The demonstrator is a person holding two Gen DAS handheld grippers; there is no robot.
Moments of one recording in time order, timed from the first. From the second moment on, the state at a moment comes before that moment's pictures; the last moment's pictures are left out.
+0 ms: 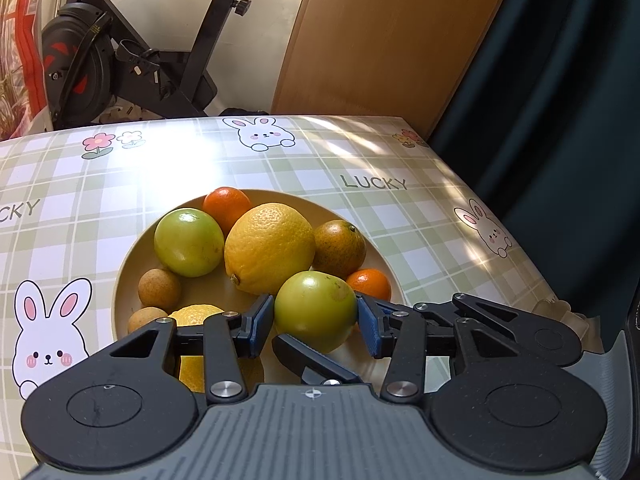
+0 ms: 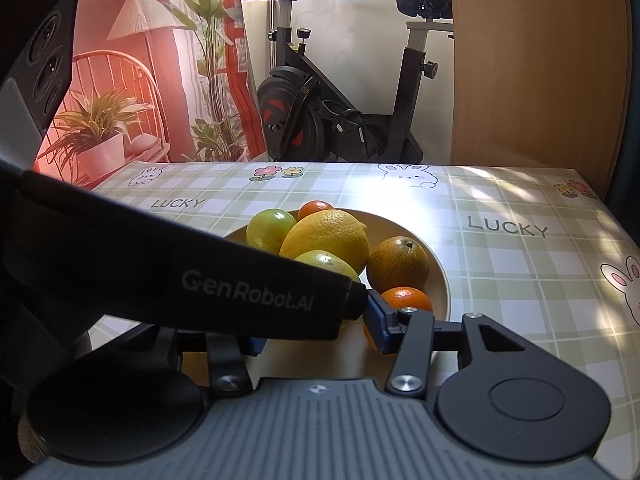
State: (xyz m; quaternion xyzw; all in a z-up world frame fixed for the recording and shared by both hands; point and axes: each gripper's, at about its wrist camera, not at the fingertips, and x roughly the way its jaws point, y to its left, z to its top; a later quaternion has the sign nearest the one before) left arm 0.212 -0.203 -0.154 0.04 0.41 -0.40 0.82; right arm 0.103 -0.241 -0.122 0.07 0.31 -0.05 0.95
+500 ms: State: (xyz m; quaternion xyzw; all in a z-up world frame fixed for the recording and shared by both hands) left arm 0.217 -0.205 -0.156 0.03 0.42 -0.40 0.82; right arm 0.112 -0.242 -0.135 0.07 0.32 -0.05 0.94
